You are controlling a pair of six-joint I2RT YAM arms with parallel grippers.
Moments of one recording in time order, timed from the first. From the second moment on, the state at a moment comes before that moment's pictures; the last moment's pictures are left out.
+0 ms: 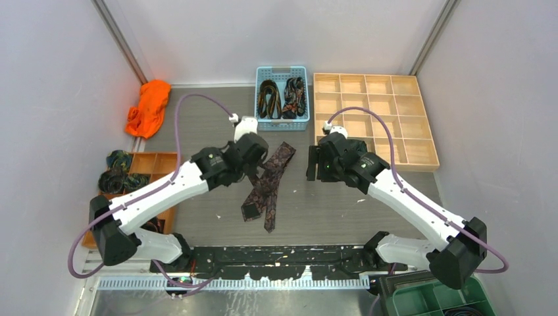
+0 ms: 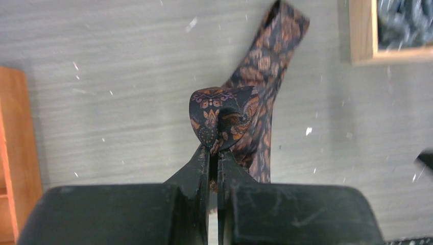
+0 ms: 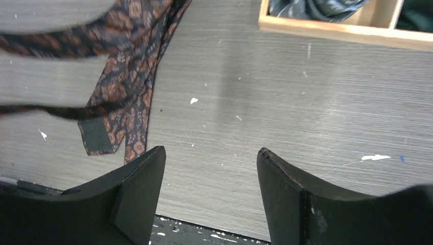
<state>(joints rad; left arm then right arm) -0.96 1.32 1.23 -0.80 -0.57 -0.65 0.68 1.14 1.02 -0.75 0.20 0.59</state>
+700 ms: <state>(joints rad) -0.50 1.55 1.52 -0.62 -0.52 -0.40 1.00 1.70 1.19 -0.49 0.07 0.59</state>
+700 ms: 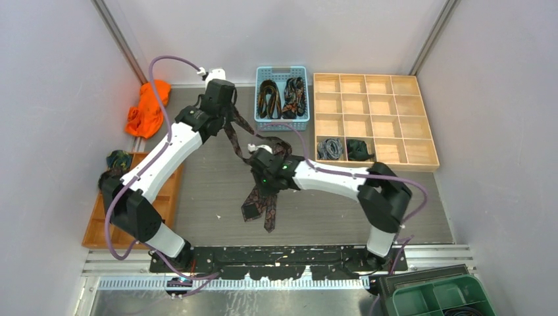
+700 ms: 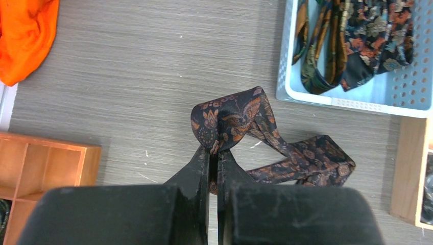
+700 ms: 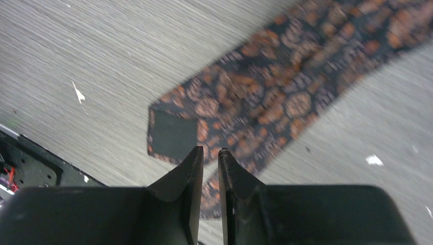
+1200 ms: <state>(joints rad) -0.42 1.48 1.41 -0.60 -0.47 -0.40 1.02 1.85 1.13 -0.36 -0.02 0.65</state>
